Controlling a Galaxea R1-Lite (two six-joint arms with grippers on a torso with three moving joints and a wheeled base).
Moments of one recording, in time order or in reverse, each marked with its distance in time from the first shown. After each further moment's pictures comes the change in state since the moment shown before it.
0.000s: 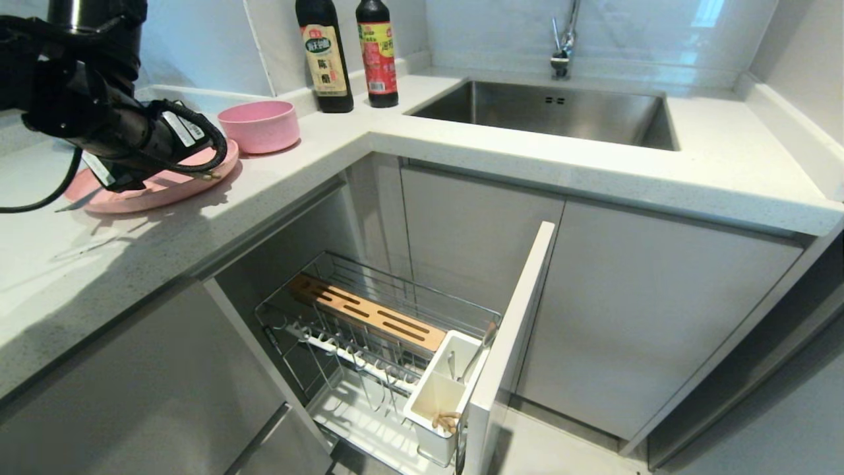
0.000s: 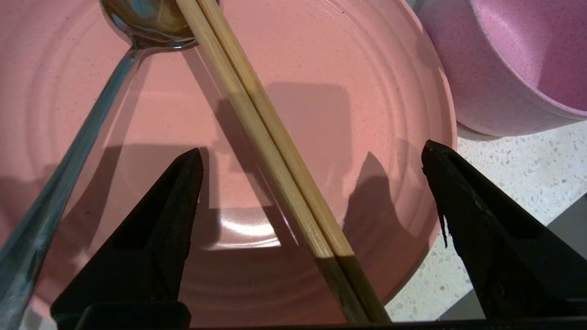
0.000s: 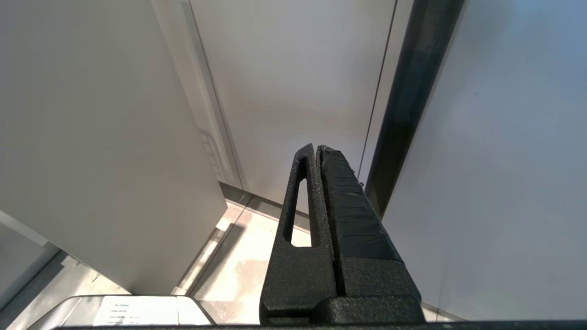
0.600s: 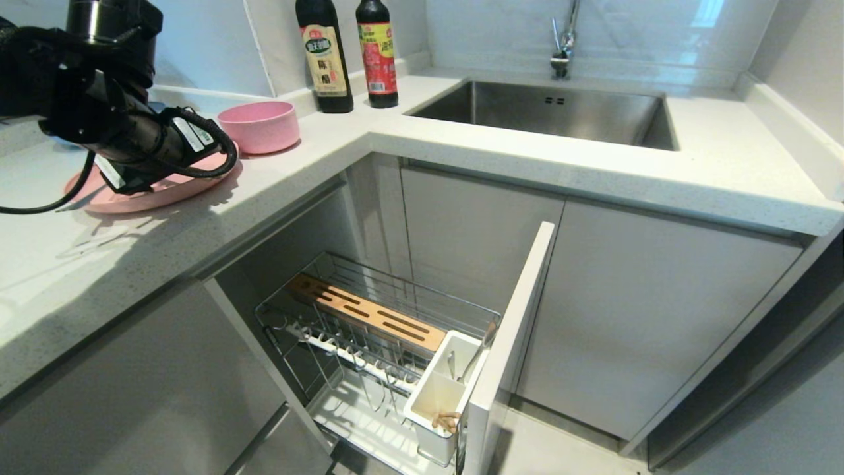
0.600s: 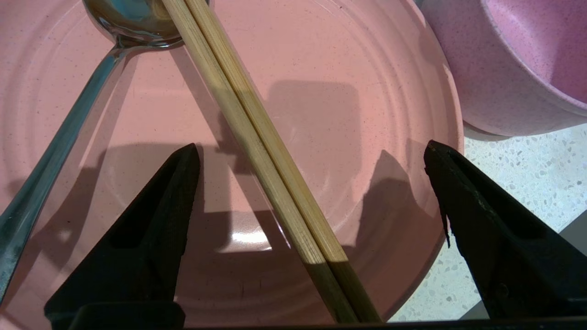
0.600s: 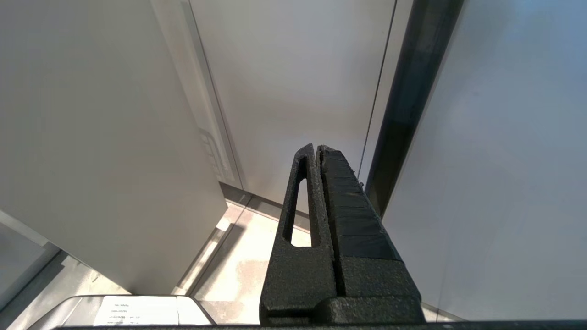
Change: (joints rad) left arm 0.000 0.028 -0.002 -0.006 -0.002 0.003; right arm 0.000 0.000 0.000 0.000 0.000 0.000
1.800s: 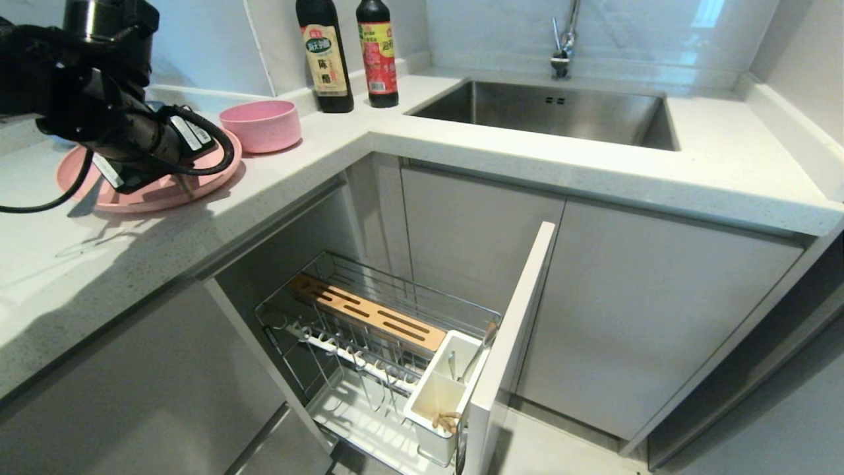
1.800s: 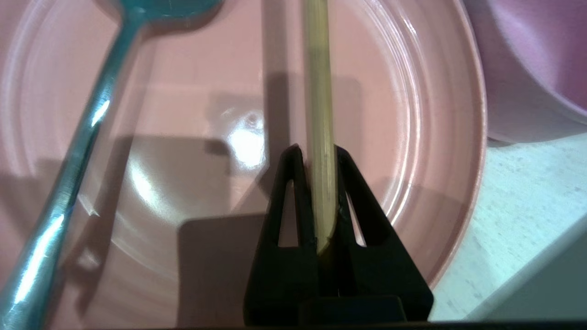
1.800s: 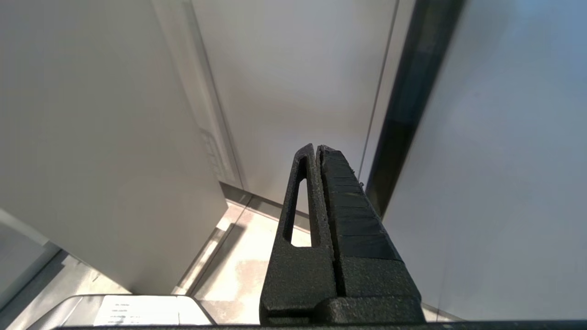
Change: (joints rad) left arm 0.009 -0.006 0.001 0.008 -0.003 -0.002; right arm 0.000 0.000 0.000 0.000 0.000 0.000
